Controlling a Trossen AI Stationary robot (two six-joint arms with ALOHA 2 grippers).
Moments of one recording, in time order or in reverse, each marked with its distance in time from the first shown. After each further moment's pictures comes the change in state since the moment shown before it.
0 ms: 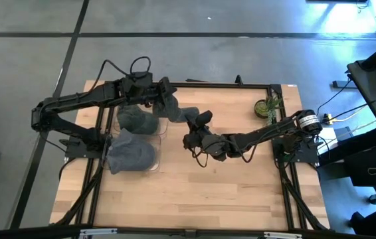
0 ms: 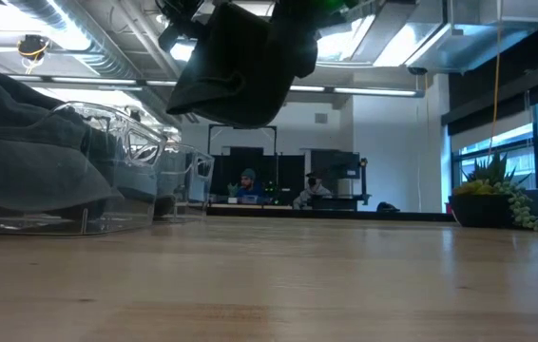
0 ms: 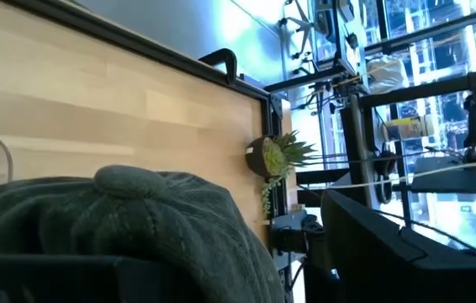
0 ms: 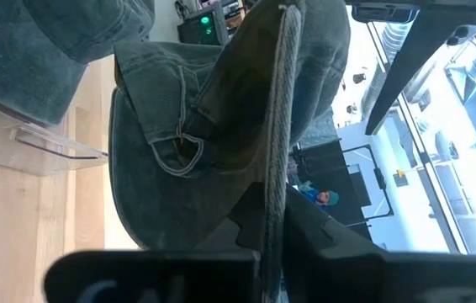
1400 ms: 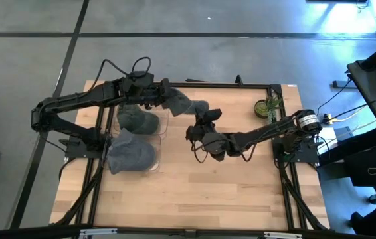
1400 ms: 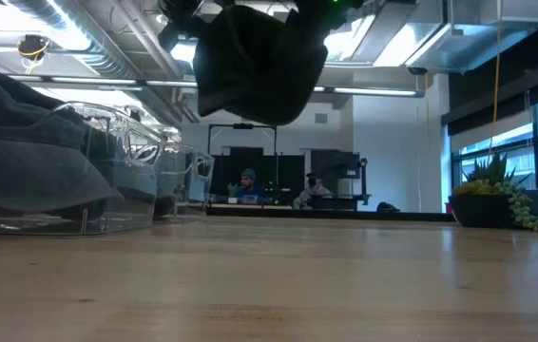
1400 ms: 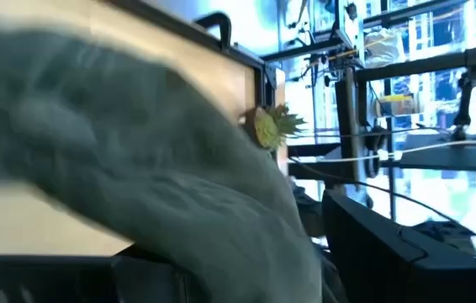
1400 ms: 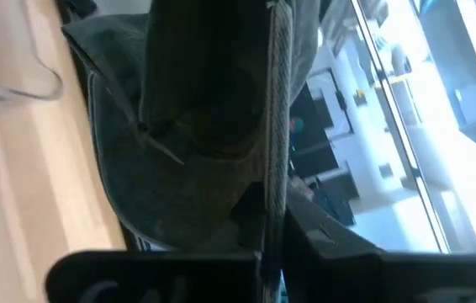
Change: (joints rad) left arm 0.002 -0.004 0.001 -0.008 0.117 -0.055; right arm -0.023 0.000 0.000 0.028 0.273 0.036
